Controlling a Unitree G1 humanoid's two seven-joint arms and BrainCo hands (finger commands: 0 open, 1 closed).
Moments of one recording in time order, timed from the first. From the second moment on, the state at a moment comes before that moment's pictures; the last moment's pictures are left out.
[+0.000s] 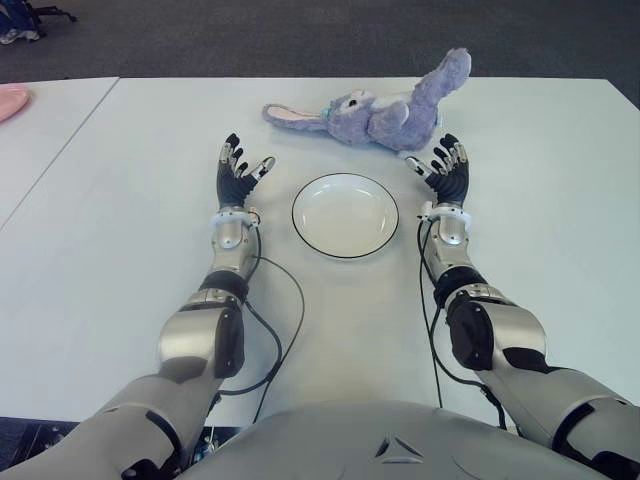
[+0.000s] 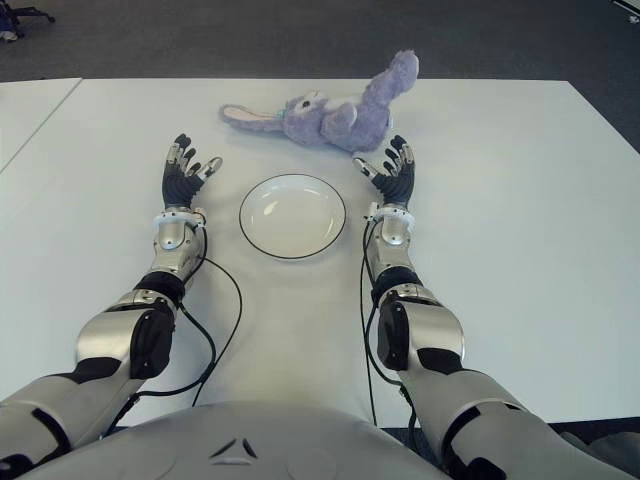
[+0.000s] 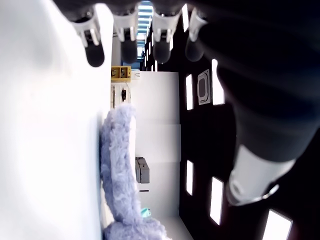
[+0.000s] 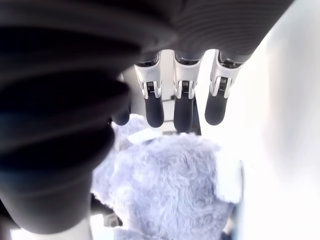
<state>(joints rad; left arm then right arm) -0.58 0.07 0.27 1.19 0.01 -0.64 0.11 -0.66 -0.06 -0.29 1.21 -0.06 -0.65 -0.25</state>
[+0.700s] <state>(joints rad) -0.58 0.07 0.26 1.19 0.01 -0.64 0.11 -0.69 -0.04 -0.21 1.23 -0.10 -0.71 -0.33</state>
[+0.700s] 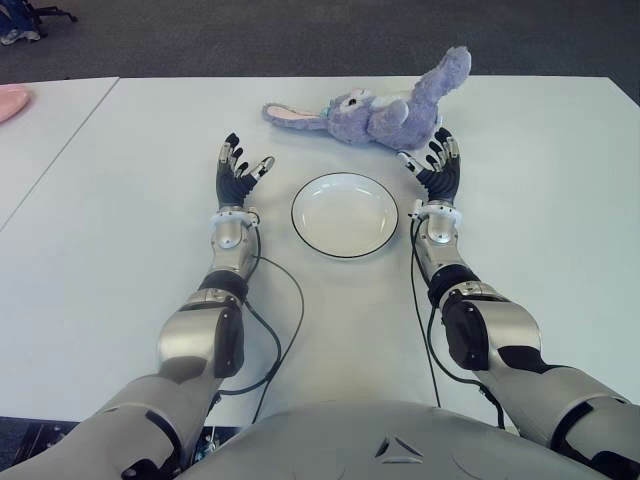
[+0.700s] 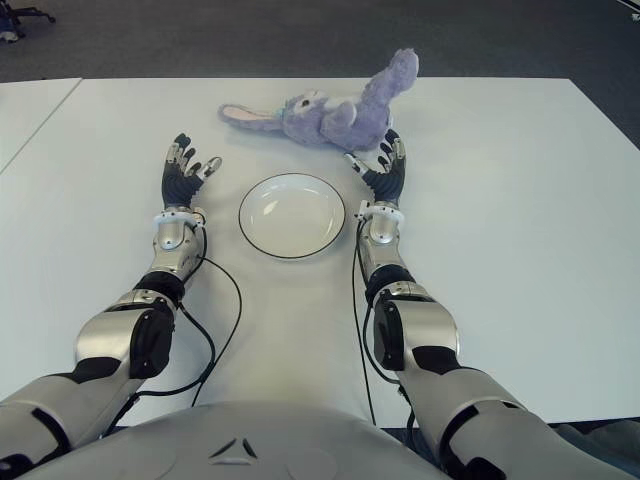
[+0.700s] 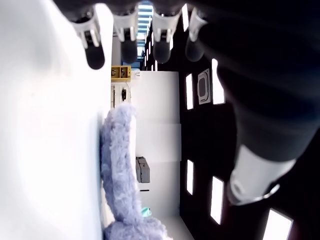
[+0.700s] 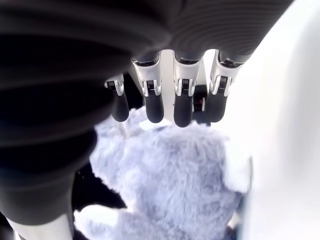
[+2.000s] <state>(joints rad) -0.58 0.07 0.26 1.19 0.00 -0.64 0.11 -0.82 -0.14 -0.09 1.26 -0.20 -0.77 -0.38</state>
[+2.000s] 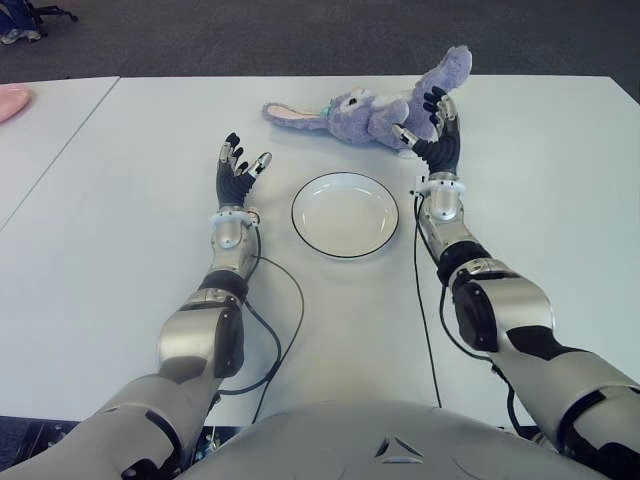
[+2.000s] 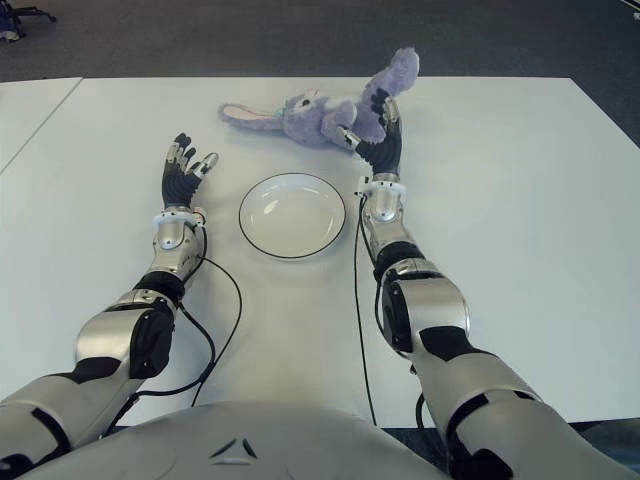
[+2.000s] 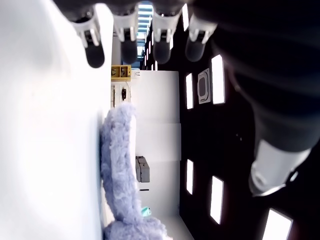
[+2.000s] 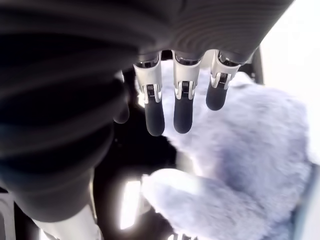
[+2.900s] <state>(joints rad) -0.58 0.07 0.27 1.19 0.00 -0.64 0.07 -0.88 -0.28 0.00 1.25 -0.28 -0.81 -0.37</state>
